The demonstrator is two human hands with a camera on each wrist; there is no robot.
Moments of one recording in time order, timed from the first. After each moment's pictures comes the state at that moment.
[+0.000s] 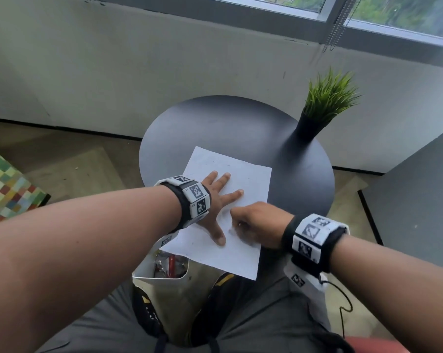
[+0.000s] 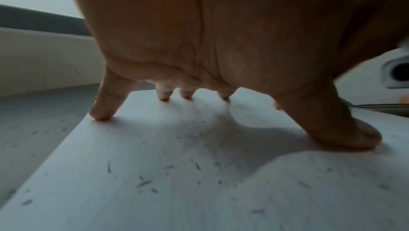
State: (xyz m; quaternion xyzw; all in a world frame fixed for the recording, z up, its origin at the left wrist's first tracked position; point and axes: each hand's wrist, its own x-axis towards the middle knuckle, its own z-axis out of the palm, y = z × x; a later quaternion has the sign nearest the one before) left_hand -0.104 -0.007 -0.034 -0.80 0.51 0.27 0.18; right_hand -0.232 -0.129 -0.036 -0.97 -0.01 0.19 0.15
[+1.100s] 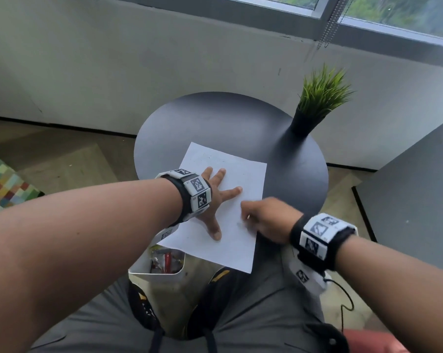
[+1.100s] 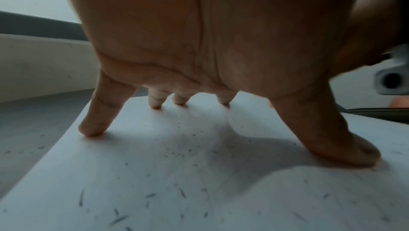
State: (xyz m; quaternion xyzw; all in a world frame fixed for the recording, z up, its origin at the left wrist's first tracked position) left_hand -0.107 -0.016 -0.036 -0.80 0.50 0.27 0.19; right_hand -0.251 -0.149 -0.039 -0.97 0.04 0.15 0.17
